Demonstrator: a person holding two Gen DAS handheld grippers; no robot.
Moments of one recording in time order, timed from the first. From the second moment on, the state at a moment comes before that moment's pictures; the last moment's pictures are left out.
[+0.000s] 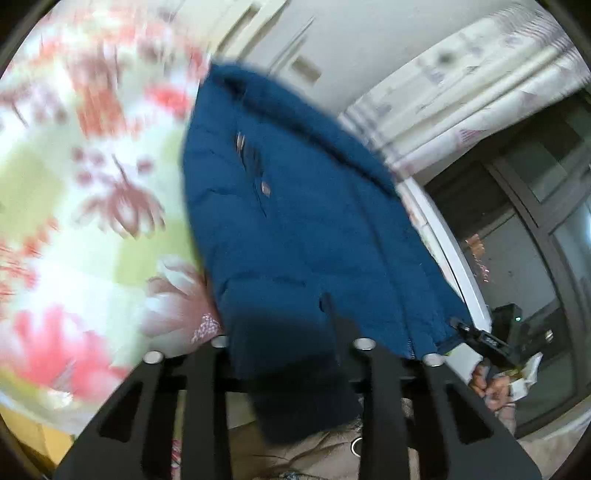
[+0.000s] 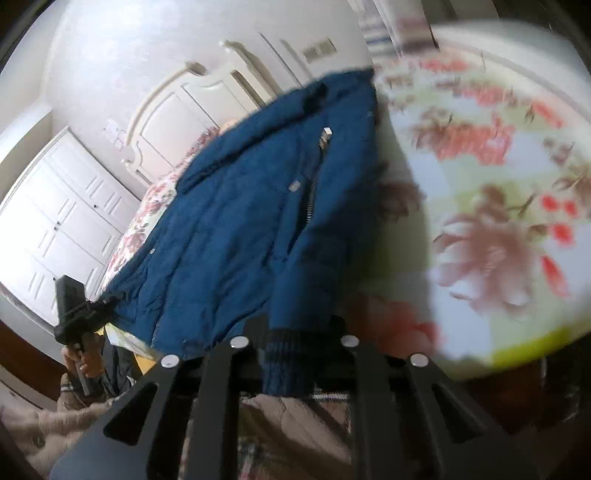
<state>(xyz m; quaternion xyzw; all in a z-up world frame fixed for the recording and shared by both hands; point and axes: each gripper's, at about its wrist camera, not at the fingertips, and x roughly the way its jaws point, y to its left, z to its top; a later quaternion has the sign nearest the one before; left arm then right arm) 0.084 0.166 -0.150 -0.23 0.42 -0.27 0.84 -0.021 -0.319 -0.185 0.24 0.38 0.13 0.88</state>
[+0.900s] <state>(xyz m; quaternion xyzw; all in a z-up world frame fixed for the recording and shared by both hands) 0.296 0.215 -0.095 -0.47 0.41 -0.22 0.75 0.165 -0.379 -0.065 0.36 0.28 0.08 0.89</state>
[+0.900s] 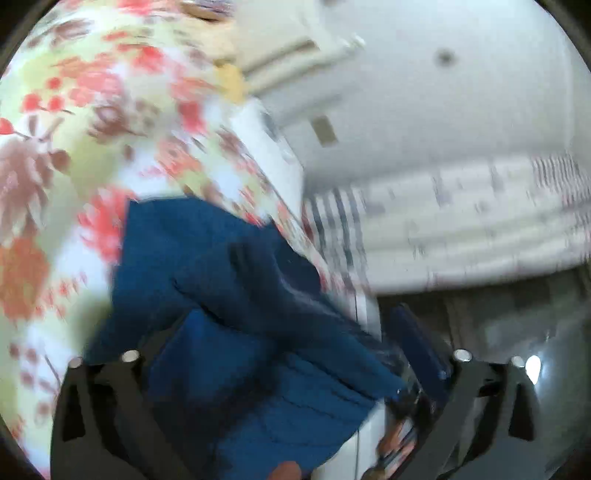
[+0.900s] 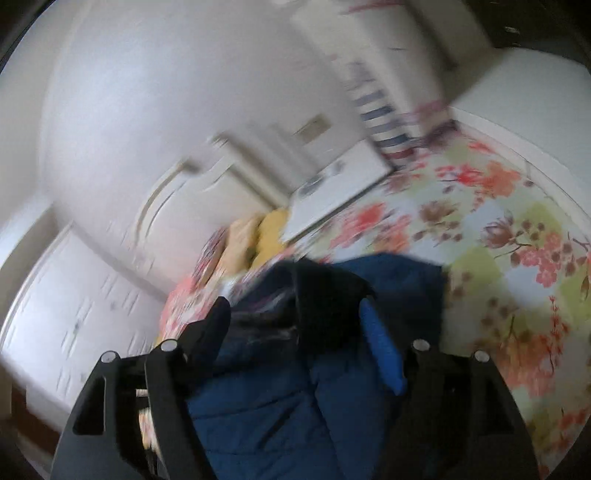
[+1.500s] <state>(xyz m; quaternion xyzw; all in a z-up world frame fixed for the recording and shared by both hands) 0.336 0.199 -0.130 -0.21 0.47 -0.23 0.83 0.264 -0.359 -0.144 0.11 0.41 0.07 0.90</state>
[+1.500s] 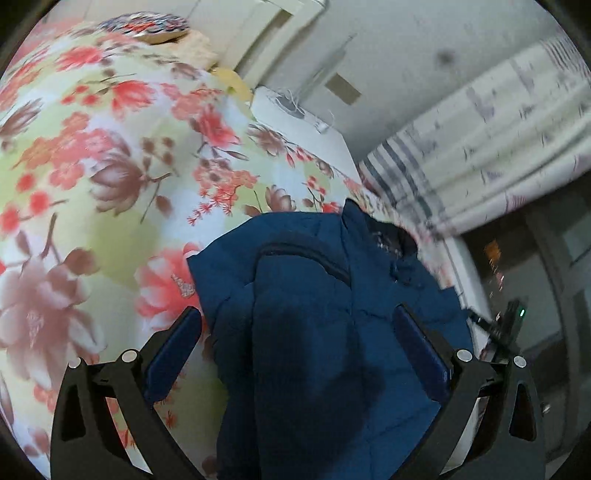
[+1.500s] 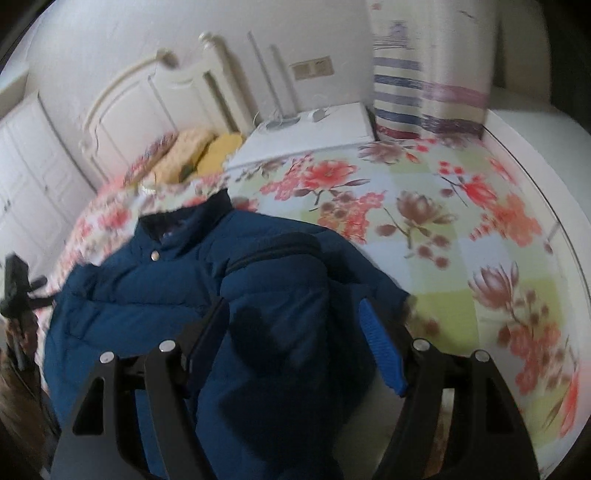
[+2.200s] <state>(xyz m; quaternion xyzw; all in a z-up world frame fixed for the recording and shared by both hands) 0.339 0.154 -0.064 -0.10 0.37 -0.21 0.90 0.241 -0.344 -0.071 0.10 0.32 0.09 0.94</state>
